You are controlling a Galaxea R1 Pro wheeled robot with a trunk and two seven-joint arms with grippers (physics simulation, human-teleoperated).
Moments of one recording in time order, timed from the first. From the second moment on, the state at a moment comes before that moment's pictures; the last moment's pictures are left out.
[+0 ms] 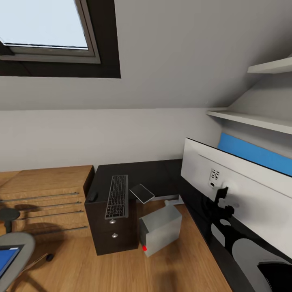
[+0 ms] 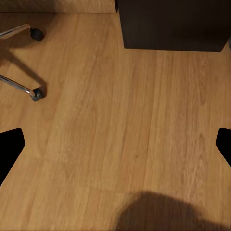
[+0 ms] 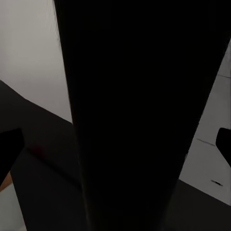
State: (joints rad) left arm -0.27 -0.05 -0.43 -0.19 0.51 -0.37 0.40; right arm -0.81 -0.14 0.07 -0.21 -0.23 -0.37 -0.29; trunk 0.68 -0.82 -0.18
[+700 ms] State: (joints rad) left arm -0.27 -0.05 -0.43 -0.19 0.51 -0.37 0.40; right arm -0.81 -0.14 0.07 -0.21 -0.23 -0.37 -0.29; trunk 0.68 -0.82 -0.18
